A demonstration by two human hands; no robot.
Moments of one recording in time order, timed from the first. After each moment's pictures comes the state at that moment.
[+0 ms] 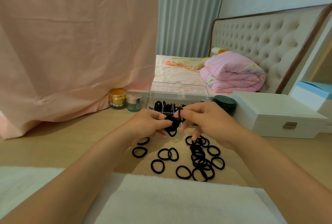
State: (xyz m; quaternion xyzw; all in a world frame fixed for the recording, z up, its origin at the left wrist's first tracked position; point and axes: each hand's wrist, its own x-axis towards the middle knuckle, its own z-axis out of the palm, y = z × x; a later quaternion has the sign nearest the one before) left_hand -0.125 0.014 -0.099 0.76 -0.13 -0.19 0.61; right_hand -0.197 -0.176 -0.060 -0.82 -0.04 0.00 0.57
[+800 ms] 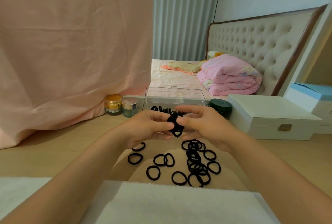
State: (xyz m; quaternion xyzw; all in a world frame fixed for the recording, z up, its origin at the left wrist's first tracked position) left_hand -0.131 0.010 -0.081 0.68 -0.21 -0.26 0.66; right_hand -0.190 -0.188 -0.066 -0.79 -0.01 0.02 0.61
